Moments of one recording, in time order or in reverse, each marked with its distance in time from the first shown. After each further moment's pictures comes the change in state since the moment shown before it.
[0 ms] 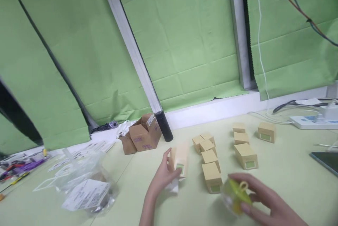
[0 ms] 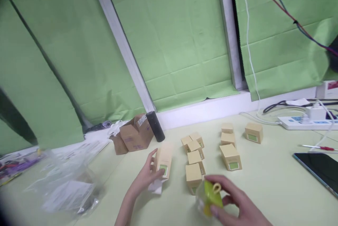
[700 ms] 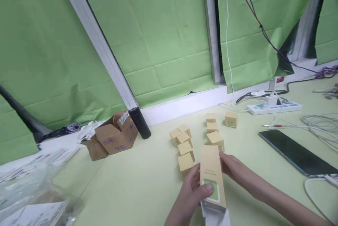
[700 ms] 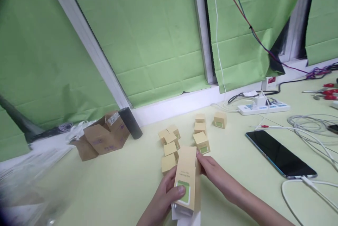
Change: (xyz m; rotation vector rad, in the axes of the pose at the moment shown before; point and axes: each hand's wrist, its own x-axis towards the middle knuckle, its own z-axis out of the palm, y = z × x) left_hand -0.058 0.089 0.106 -1.101 -0.563 0.160; right_hand 0.020 -0.021 -0.031 0.329 -0.071 0.188
